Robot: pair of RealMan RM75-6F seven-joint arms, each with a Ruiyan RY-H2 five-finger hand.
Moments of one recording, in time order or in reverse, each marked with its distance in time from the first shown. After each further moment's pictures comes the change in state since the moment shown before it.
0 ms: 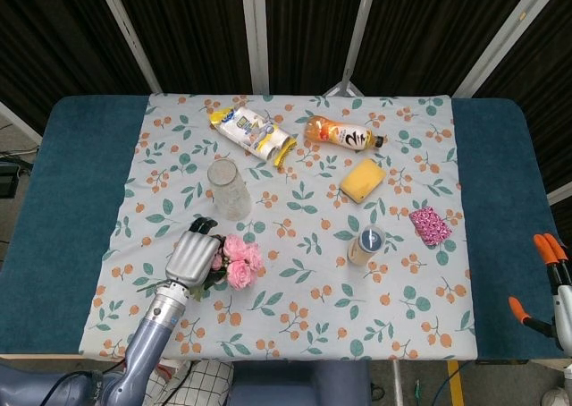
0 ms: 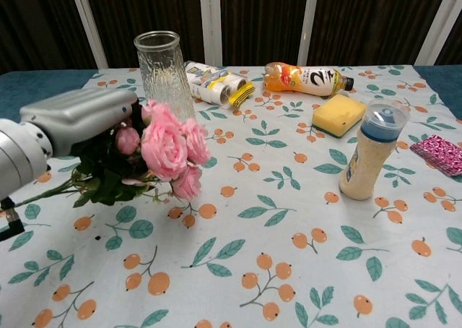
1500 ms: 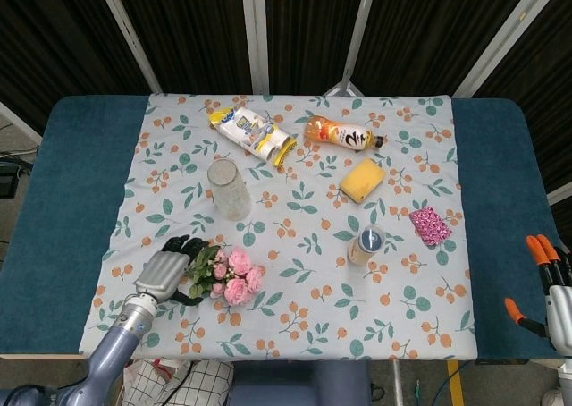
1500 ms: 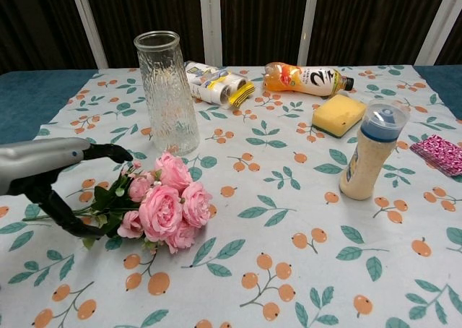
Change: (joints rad) left arm 0.102 0.160 0.003 -0.085 -0.182 -0.216 -0.068; right arm 0.005 -0.016 -0.004 0.004 -0.002 -0.003 -0.064
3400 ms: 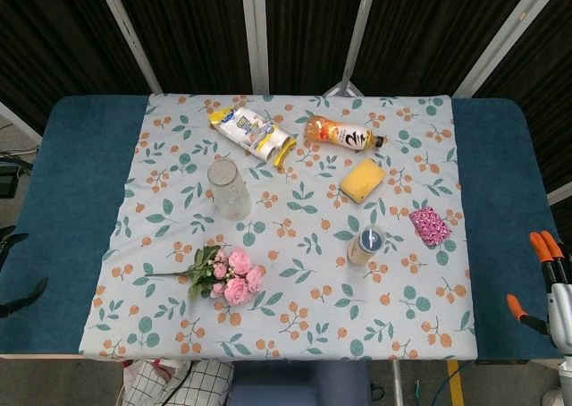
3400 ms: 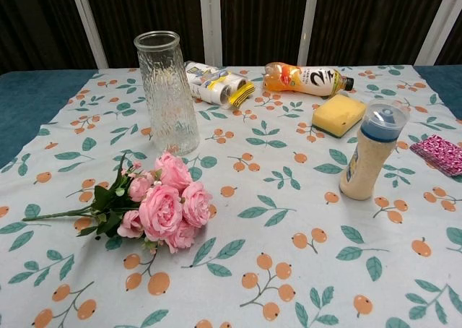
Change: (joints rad) left arm 0.509 0.401 0.034 0.132 0.530 0.497 -0.630; right arm 0.000 -0.013 0.013 0.009 -0.001 0.025 -0.023
